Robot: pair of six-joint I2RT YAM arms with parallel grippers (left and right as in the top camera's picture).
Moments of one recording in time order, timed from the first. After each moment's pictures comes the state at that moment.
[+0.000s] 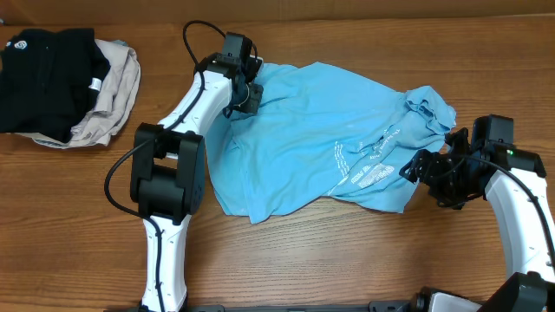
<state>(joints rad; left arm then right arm) -0.26 2.33 1.85 -0.72 0.05 0.02 -0.25 1.41 0.97 -0.98 -0.37 0.23</state>
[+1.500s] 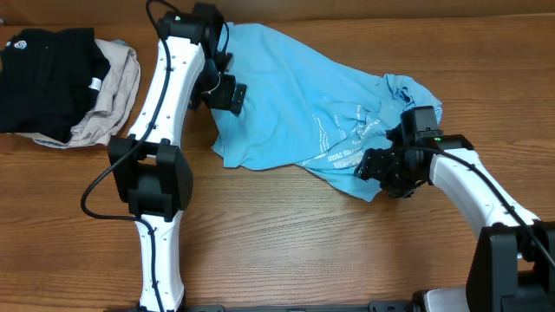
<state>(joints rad) -0.18 2.34 2.30 -1.54 0.06 -0.01 0.08 1.60 0.95 -0.76 -0.35 0.40</state>
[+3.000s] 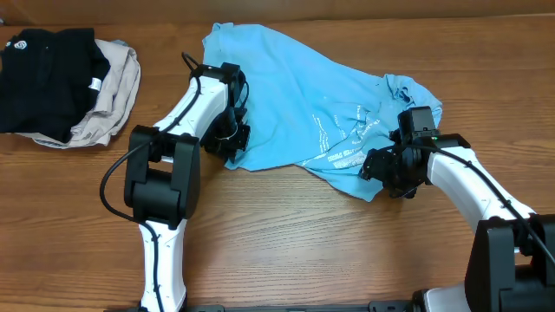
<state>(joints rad) -0.25 2.29 1.75 -1.25 0.08 -0.10 0.08 1.63 0.95 -0.75 -0.25 0.44</state>
